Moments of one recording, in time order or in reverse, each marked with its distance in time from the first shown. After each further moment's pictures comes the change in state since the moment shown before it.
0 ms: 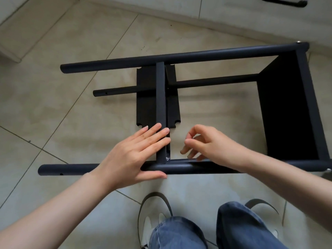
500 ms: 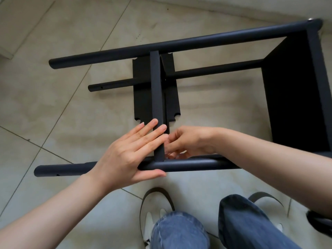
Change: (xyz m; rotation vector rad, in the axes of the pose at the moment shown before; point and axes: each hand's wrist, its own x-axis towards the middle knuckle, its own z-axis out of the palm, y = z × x) left_hand -0.004 -0.002 0.009 -0.029 0.030 -0.007; right_hand 0.063 0.015 0.022 0.277 -0.567 0.192
